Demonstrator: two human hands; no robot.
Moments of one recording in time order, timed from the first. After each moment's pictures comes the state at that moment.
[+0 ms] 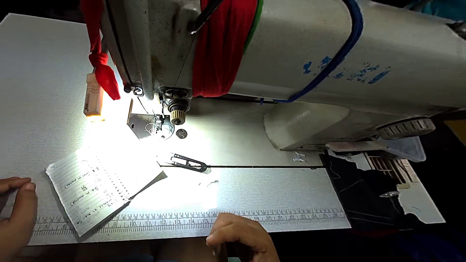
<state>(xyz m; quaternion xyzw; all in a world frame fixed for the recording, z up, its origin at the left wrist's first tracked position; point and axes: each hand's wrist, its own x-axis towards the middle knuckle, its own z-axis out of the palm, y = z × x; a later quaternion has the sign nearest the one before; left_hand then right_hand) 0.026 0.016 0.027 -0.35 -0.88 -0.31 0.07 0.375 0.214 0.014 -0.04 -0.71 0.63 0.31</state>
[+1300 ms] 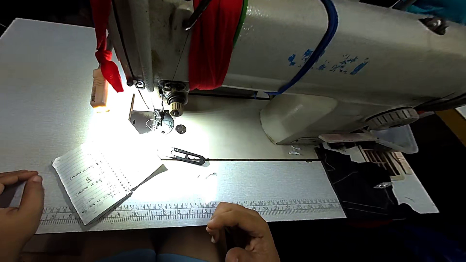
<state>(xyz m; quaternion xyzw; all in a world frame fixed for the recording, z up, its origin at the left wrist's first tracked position) 0.019 0.014 0.018 -0.37 -0.86 -0.34 0.10 0.375 0.208 0.011 -0.05 -0.69 0.64 0.34</state>
